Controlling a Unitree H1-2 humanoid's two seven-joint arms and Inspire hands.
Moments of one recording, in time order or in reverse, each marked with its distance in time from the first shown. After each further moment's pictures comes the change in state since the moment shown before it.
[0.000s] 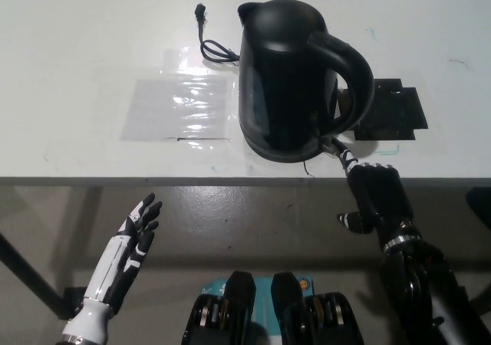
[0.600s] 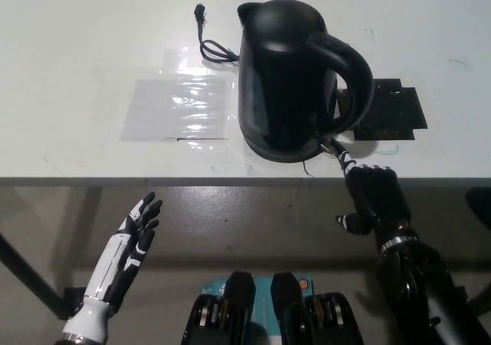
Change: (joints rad) left_arm -0.005 0.000 0.000 0.000 -0.001 0.000 0.000; right_arm -0.004 0.000 0.024 0.015 0.002 0.020 -0.010
